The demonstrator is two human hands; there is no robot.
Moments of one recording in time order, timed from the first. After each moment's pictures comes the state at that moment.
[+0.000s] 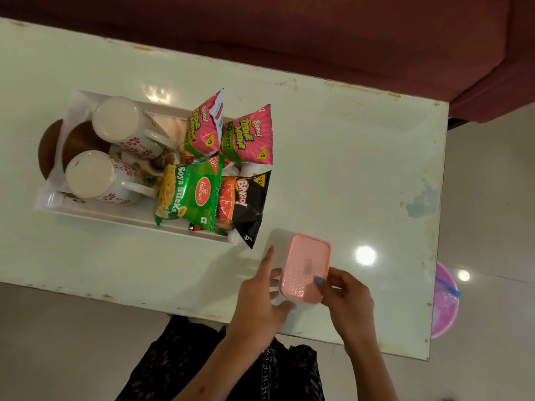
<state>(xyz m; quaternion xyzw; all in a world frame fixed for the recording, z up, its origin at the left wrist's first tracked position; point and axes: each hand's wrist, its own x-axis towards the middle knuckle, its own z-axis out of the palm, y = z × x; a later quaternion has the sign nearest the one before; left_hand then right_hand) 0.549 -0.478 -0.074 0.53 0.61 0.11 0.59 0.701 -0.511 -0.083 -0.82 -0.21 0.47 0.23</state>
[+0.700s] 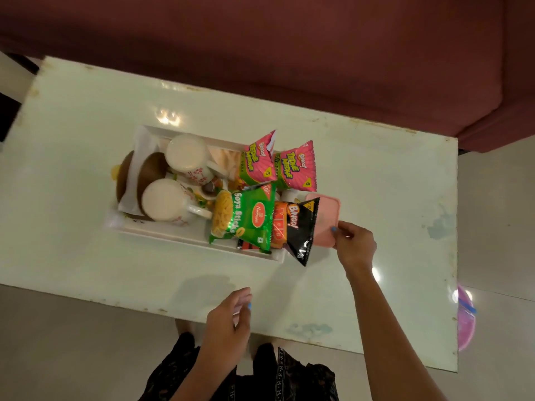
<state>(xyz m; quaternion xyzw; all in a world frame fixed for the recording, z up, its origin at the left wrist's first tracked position) 0.417 -0.475 -0.055 0.48 0.67 0.15 0.55 0.659 -0.384 -0.093 -0.85 -0.23 0.39 0.27</state>
